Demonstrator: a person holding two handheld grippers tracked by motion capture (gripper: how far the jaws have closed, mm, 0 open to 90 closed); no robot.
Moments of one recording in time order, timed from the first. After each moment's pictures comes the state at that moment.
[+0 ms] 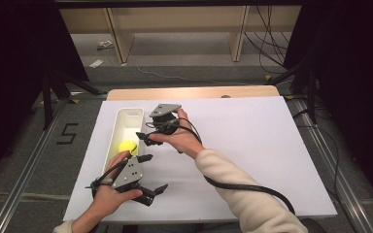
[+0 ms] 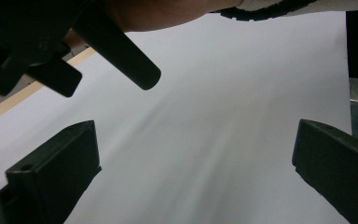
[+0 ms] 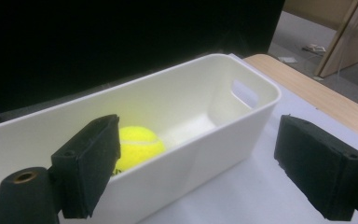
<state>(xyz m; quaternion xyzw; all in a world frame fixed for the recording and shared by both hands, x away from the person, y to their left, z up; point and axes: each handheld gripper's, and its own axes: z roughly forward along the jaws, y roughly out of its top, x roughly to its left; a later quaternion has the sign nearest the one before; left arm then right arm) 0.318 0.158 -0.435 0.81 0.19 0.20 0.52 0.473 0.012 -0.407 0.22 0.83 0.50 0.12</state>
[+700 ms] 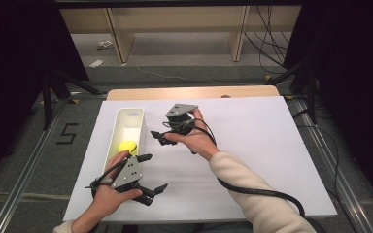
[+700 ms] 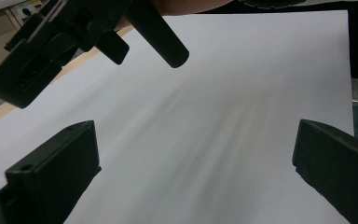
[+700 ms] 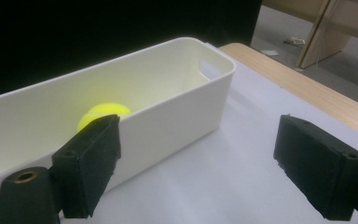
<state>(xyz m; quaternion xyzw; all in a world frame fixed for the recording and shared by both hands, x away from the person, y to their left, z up) 0.319 0.158 -0.434 0.81 0.19 0.20 0.52 0.471 -0.029 -0.408 0.25 0.82 0.50 0.14</state>
